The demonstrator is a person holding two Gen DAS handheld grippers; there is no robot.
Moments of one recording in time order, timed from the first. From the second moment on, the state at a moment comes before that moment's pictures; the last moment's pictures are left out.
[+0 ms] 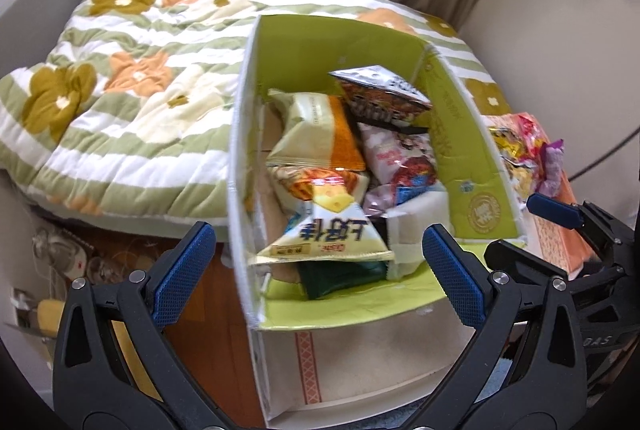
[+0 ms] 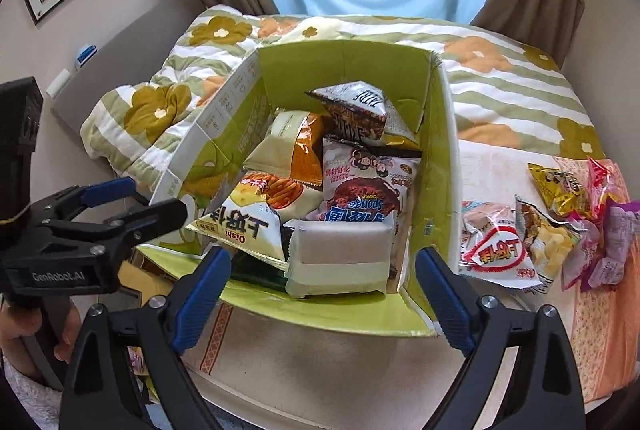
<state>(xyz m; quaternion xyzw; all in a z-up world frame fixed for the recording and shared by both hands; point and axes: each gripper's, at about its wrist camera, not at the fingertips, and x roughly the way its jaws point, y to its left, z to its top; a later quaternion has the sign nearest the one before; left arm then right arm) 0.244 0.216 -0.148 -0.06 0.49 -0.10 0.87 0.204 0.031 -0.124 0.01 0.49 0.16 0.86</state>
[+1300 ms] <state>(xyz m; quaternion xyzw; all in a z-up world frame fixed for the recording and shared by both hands) 0.254 -0.107 -0.131 -0.02 0.47 -0.17 0.87 0.200 -0.289 -0.106 0.03 0.44 0.04 0.90</state>
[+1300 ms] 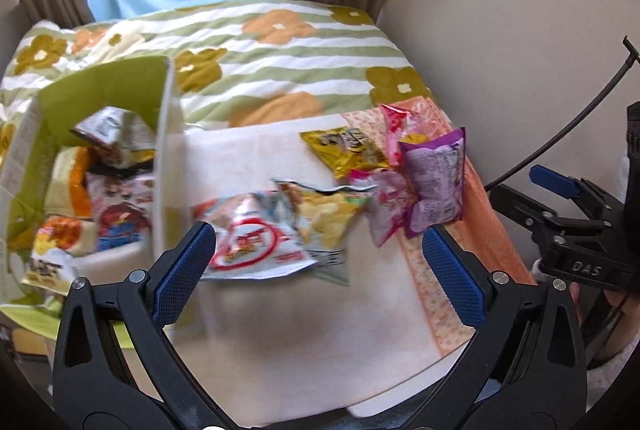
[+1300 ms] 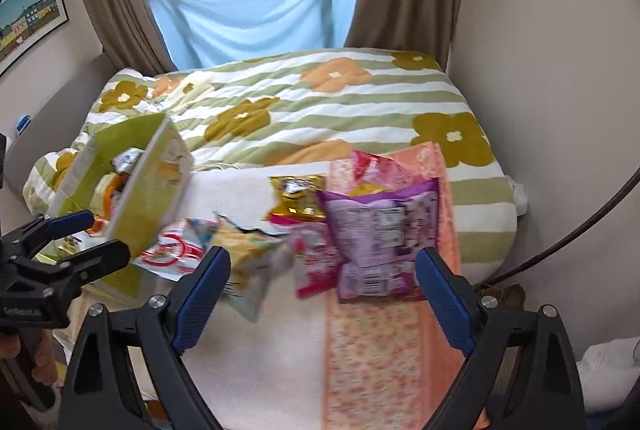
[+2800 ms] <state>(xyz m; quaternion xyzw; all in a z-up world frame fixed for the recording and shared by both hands) 0.331 -0.180 -0.260 0.07 0.58 -0.15 0.80 0.280 -0.326 -0.225 -0.02 0.51 0.05 0.86</state>
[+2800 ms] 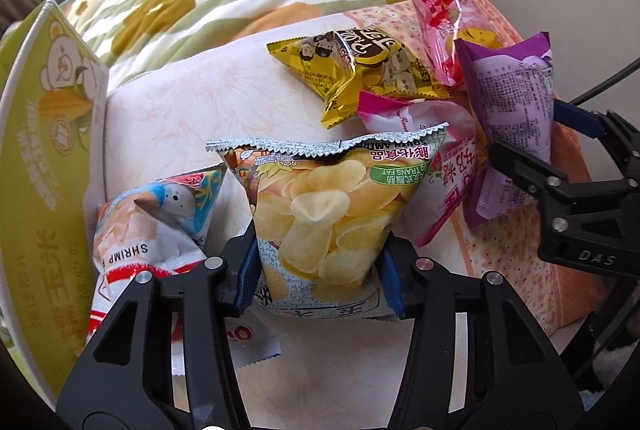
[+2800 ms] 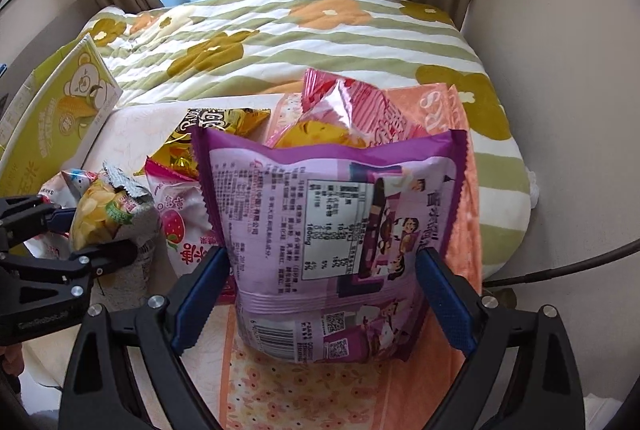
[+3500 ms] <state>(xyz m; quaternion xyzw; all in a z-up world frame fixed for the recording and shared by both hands) 0.313 -0.184 -0.233 0.06 0.56 -0.16 0.81 0.276 -0.342 -0.231 0.05 0.53 0.06 0.85</state>
